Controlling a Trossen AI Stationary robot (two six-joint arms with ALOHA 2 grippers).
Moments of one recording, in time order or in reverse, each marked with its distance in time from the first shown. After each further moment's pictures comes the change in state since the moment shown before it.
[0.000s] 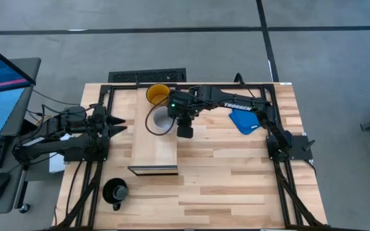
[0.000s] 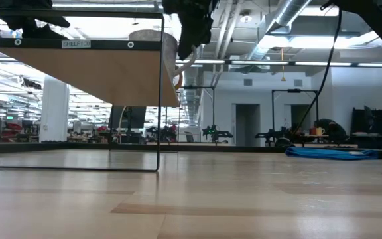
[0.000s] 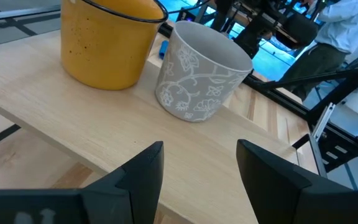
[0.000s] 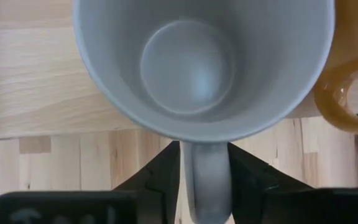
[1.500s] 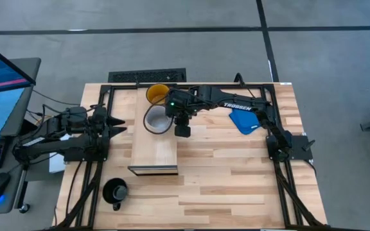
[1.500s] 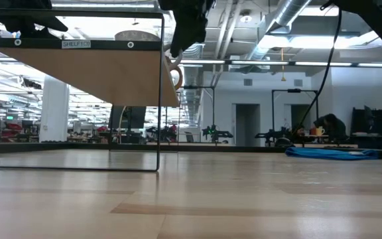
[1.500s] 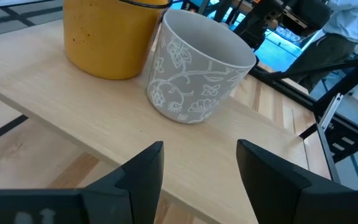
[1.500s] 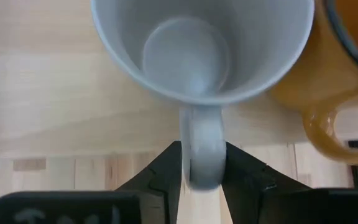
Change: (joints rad) left arm 0.000 0.000 0.000 -0.039 0.000 0.015; right arm -0.002 0.001 0.000 0.059 0.003 -0.026
